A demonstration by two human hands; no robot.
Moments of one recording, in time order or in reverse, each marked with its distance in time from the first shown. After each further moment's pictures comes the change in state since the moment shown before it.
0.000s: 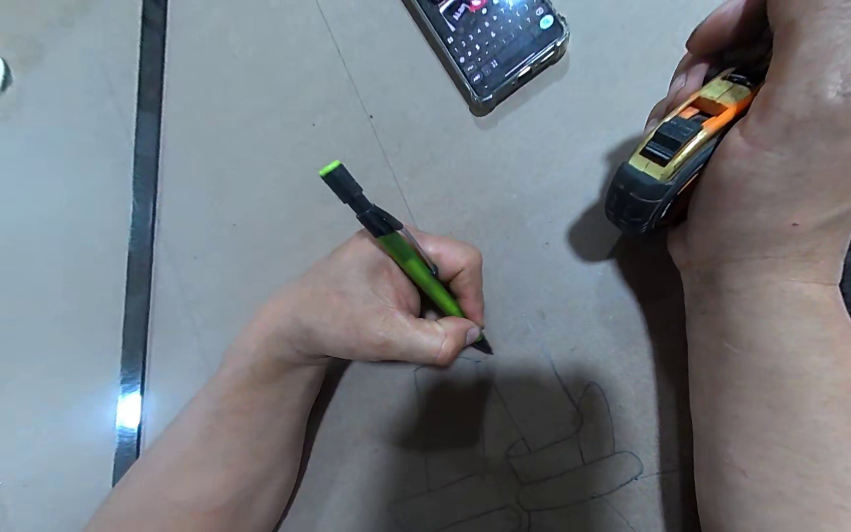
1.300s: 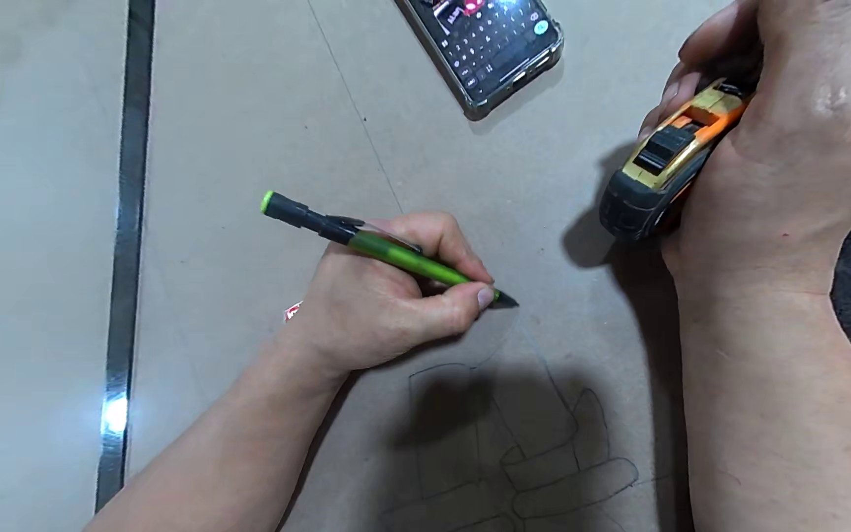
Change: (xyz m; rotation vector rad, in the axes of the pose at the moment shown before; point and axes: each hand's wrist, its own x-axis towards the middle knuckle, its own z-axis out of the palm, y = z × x) left_hand 0.002 -0.003 0.021 0.038 0.394 0.044; right_hand 0.000 -0.002 0.002 0.003 0.012 -0.002
